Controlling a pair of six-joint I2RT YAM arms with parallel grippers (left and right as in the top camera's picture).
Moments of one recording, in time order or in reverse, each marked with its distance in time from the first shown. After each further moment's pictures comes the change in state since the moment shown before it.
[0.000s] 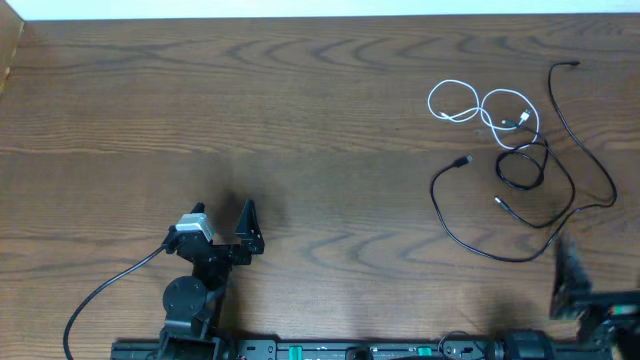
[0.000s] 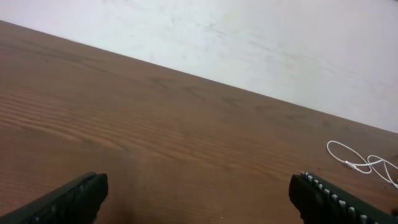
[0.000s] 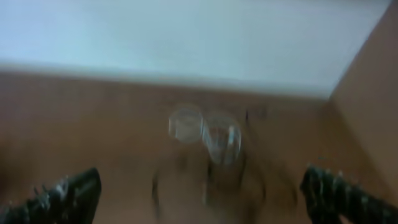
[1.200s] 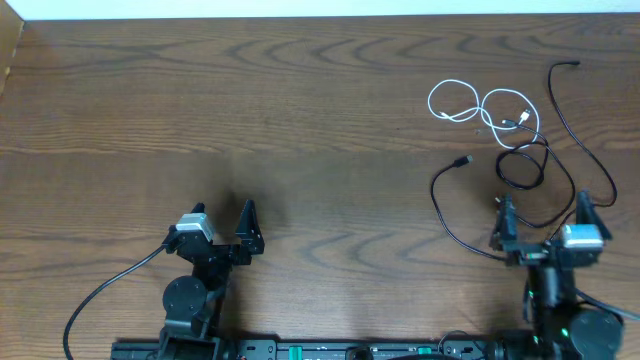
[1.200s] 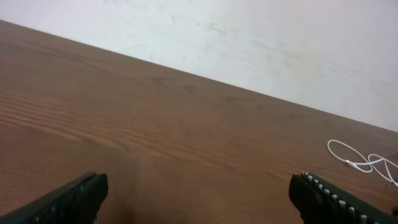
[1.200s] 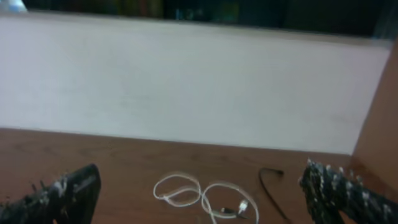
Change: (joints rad) left arm 0.000 0.002 0.002 -0.003 0.000 0.003; right arm 0.000 -0.543 -1.244 1.204 0.000 0.004
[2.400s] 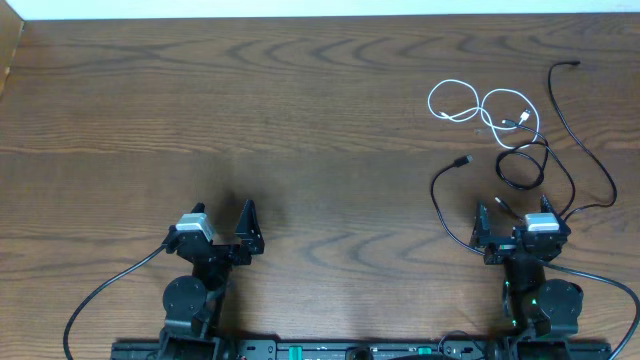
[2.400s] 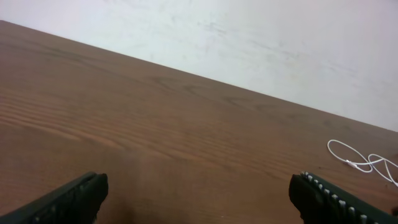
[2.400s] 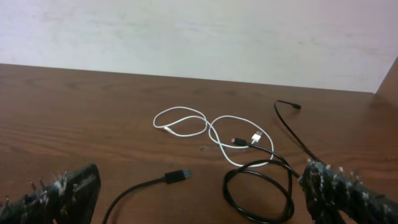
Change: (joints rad) left arm 0.000 0.000 0.000 0.000 0.000 0.000; right arm 0.000 0.002 -0.229 0.035 0.000 0.000
